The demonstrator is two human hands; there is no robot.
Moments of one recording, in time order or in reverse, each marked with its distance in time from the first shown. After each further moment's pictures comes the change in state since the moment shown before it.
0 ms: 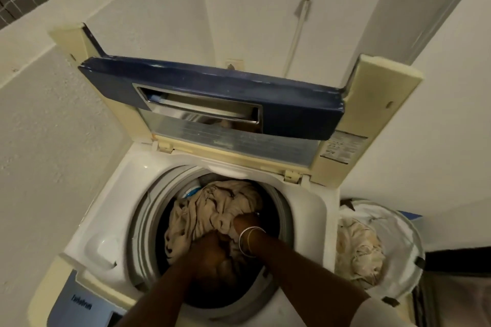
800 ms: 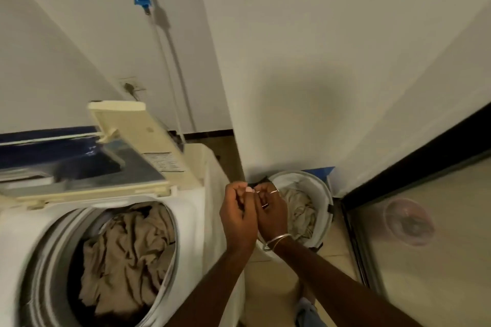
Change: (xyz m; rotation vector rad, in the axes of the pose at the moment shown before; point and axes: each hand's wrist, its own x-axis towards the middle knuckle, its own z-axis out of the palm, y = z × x) left_hand -0.025 0.375 0.128 -0.658 0.601 0.414; right_hand -0.128 0.246 -0.159 0.745 0.903 -0.201
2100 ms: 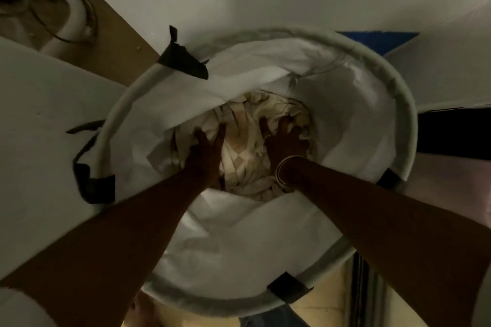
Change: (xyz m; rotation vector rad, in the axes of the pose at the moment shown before) left_hand 0.028 -0.648 0.286 1.360 -0.948 -0.262; right_hand 0.210 0.619 0.066 -1.411 -0.751 0.109
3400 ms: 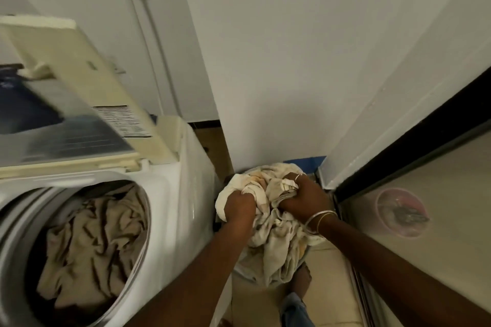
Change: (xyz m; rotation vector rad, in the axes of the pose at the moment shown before) left_hand -0.455 -0.065 -0.343 -1.177 0.115 -0.328; right_hand -0.496 -0.021 -0.365 0.973 0.537 -0.116
